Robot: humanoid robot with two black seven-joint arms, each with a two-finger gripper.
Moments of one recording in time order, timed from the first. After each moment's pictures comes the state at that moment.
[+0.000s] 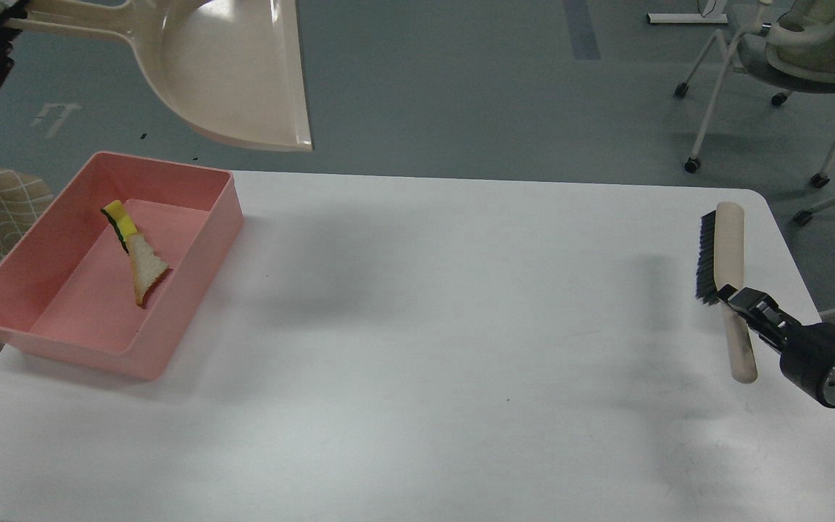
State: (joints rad) left arm -0.31 0.88 -1.25 -1.26 0.88 -0.30 -0.46; right arm -0.05 -0.55 1.45 1.48 -1.55 0.38 -0.13
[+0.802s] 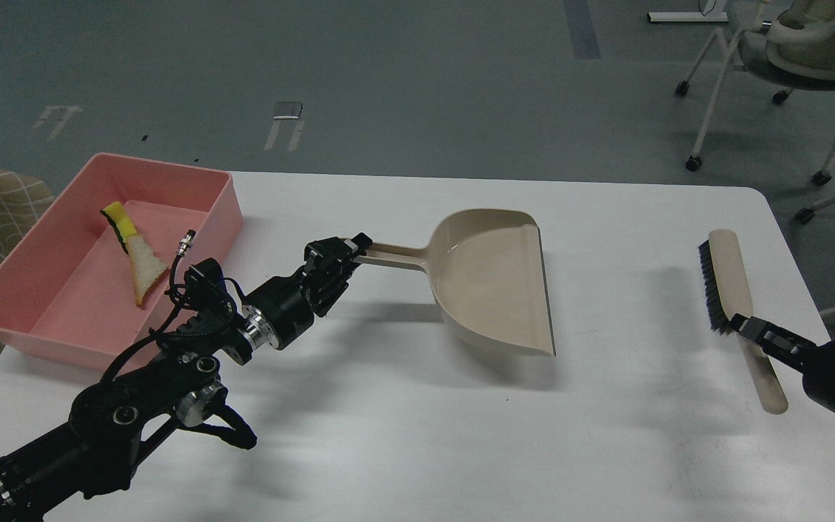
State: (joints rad) left arm -0.39 0.34 -0.65 -1.07 0.90 -0.11 -0.41; right arm -0.03 -0.73 1.26 1.51 -1.57 0.40 -0.08
